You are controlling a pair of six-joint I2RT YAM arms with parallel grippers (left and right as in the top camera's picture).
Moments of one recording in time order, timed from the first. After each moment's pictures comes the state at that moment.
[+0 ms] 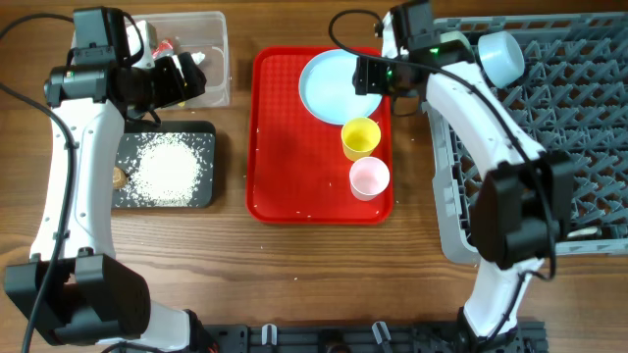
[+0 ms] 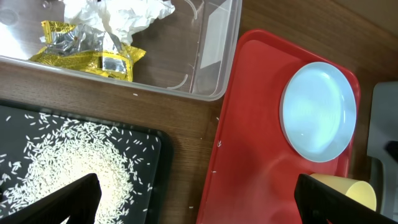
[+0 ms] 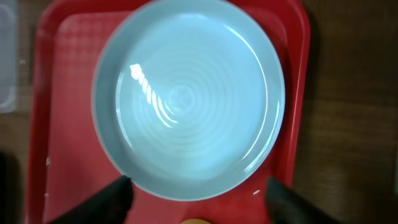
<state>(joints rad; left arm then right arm) 0.10 1.67 1.57 -0.94 0.25 -0.25 0.27 2.05 1.68 -0.71 -0.18 0.28</state>
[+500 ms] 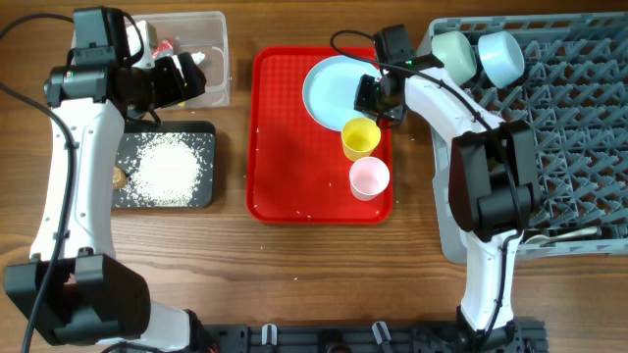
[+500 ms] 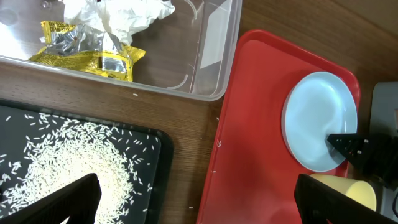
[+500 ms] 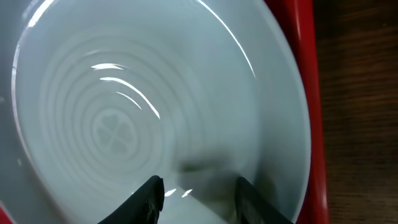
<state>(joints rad) 0.10 1.67 1.57 -0.94 0.25 -0.25 0.28 2.24 1.68 -0.65 -0.15 0.54</state>
